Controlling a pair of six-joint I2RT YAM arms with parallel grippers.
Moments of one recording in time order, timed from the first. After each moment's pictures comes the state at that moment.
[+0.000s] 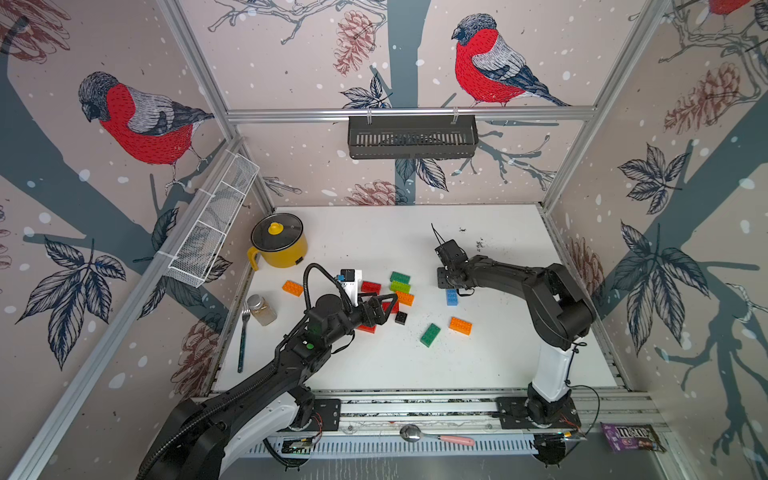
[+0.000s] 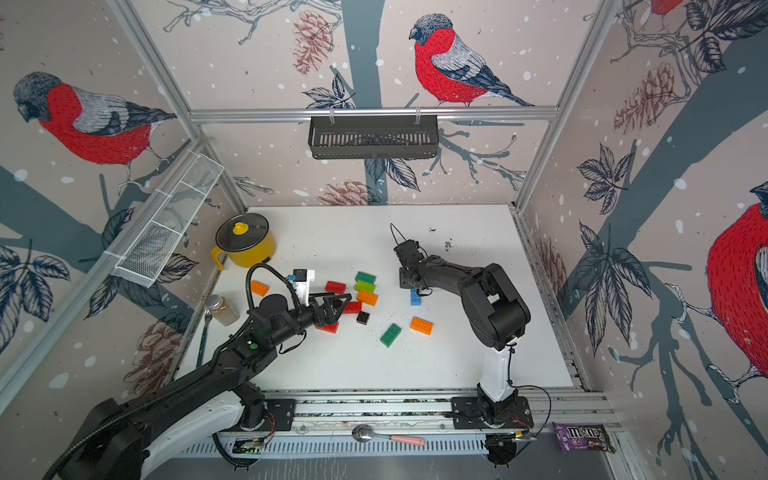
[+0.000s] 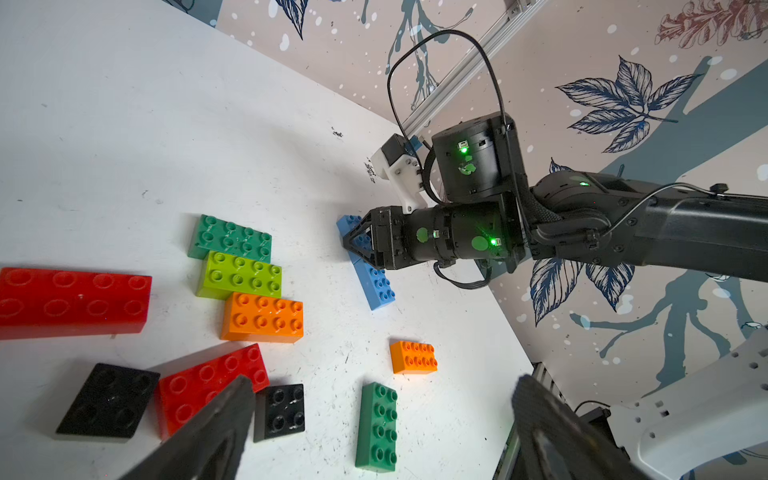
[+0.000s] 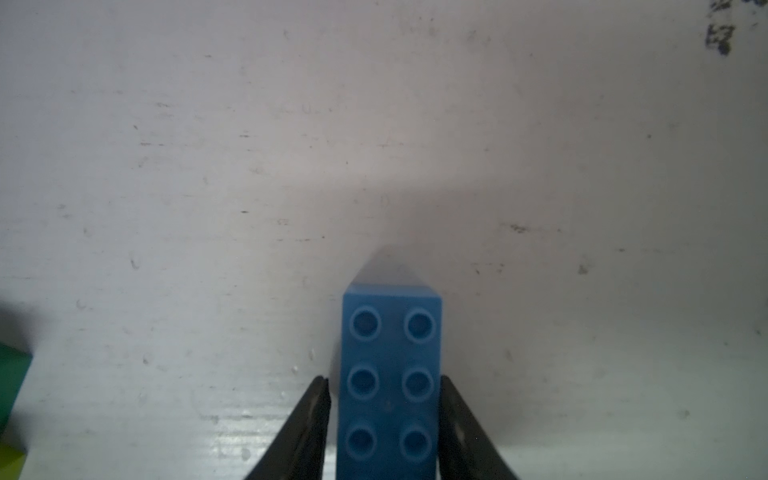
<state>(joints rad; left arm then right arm) -0.58 0.91 0.31 0.38 0.29 -0.70 0.56 1.90 1.17 -0.37 0.20 0.44</state>
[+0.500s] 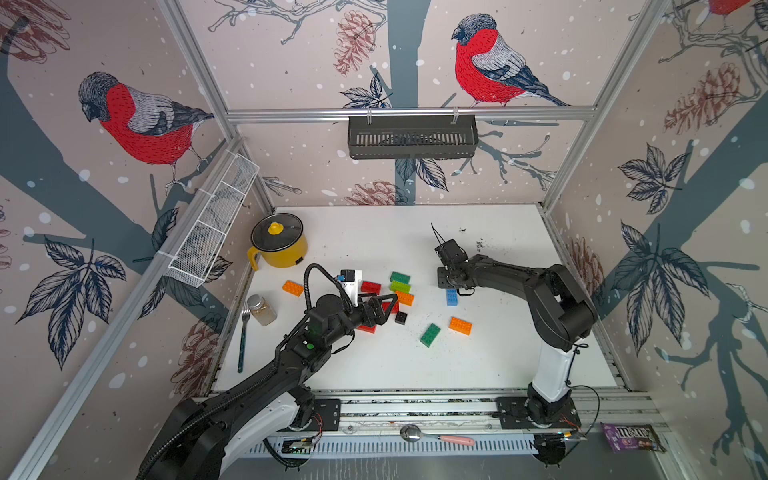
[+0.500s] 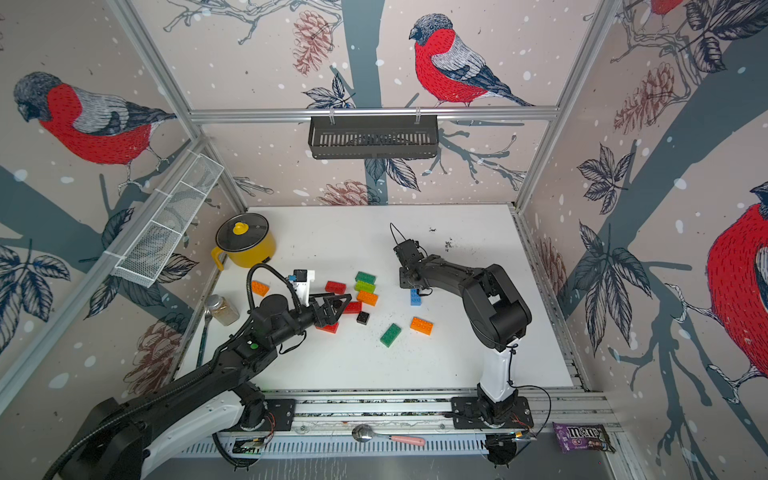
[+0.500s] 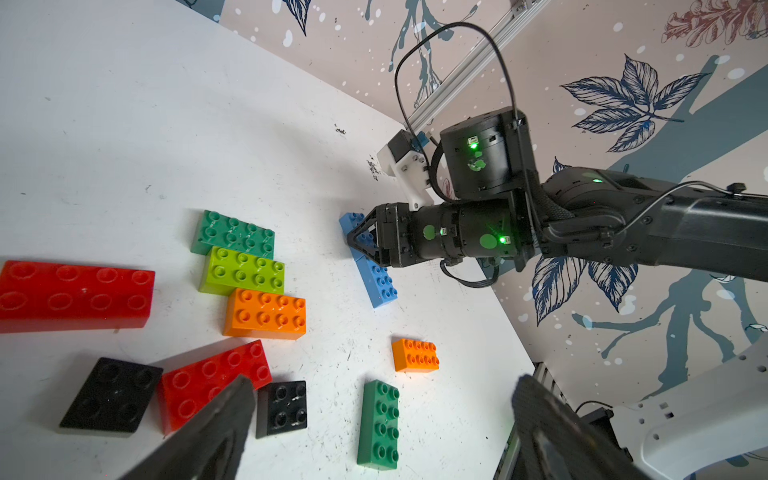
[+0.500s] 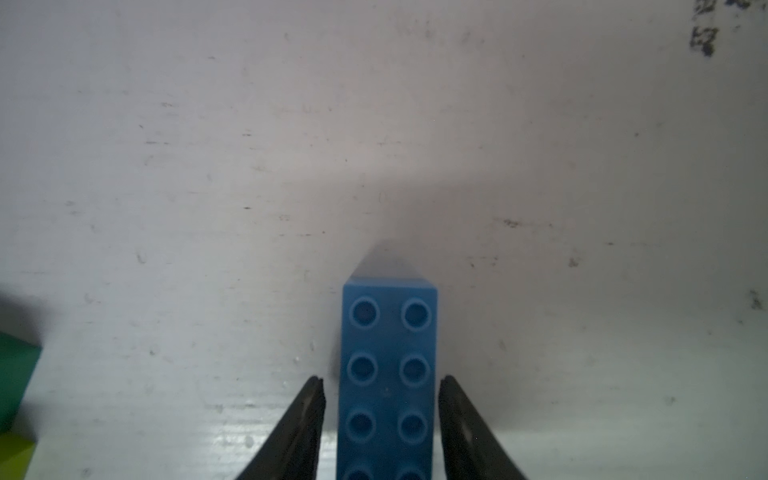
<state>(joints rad) -0.58 0.91 0.31 0.37 0.29 -0.71 0.57 1.87 1.17 -0.39 0.21 0.44</state>
